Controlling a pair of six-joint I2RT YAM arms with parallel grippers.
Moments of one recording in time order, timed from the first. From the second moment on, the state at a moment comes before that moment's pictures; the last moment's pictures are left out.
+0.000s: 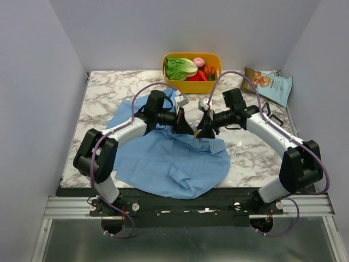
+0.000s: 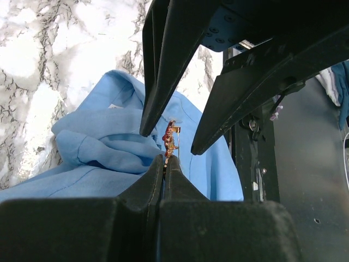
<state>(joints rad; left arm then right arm) -0.52 1.69 1.07 0.13 1.06 -0.15 0.40 1.53 1.14 -0.52 -0.98 -0.72</state>
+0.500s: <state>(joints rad) -0.52 1.70 1.07 0.13 1.06 -0.15 0.40 1.53 1.14 -0.53 -0.97 -0.75</state>
